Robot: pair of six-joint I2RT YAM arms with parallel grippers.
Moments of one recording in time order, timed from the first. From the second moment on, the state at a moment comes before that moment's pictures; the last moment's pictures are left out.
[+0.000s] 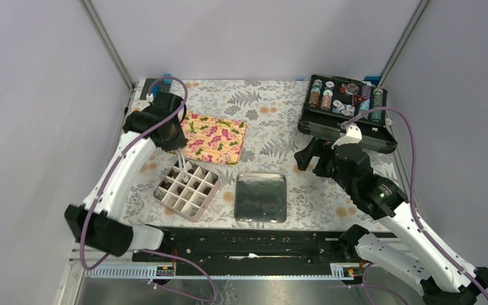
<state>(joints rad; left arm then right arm) -0.35 1.27 1.42 -1.18 -0.25 -0.61 0.66 0.75 0.88 -0.60 0.27 0.68</state>
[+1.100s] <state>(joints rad) -0.60 2.22 1.83 -0.67 0.11 -0.60 0.66 0.65 0.90 -0.78 0.38 0.69</state>
